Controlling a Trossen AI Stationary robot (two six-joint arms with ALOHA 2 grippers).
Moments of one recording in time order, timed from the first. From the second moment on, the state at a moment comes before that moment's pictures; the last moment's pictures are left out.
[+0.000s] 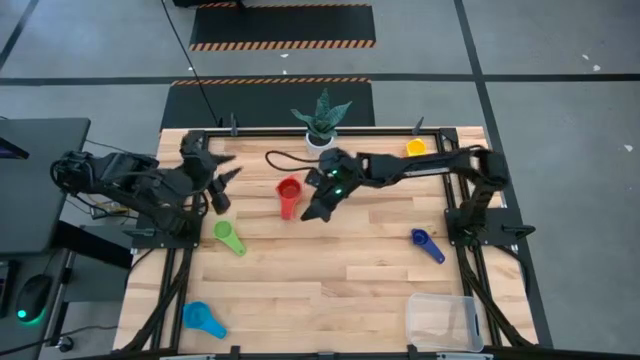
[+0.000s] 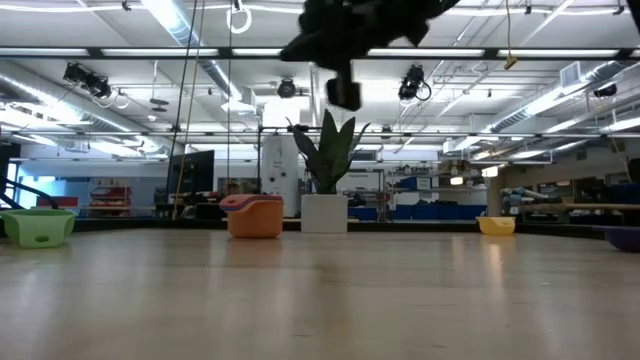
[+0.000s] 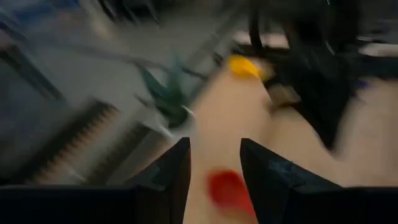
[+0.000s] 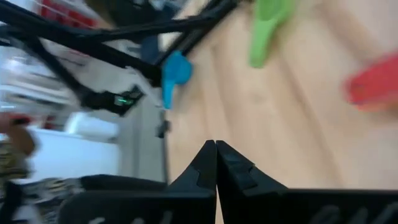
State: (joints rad) left arm -0.34 0.97 1.36 -1.05 -0.84 -0.39; right arm -0.12 1.75 1.39 -0.23 -0.54 0.66
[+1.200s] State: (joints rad) left arm -0.78 1.17 0.91 -0.99 0.17 -2.19; right arm -0.13 1.25 1.39 -0.50 -0.25 0.30
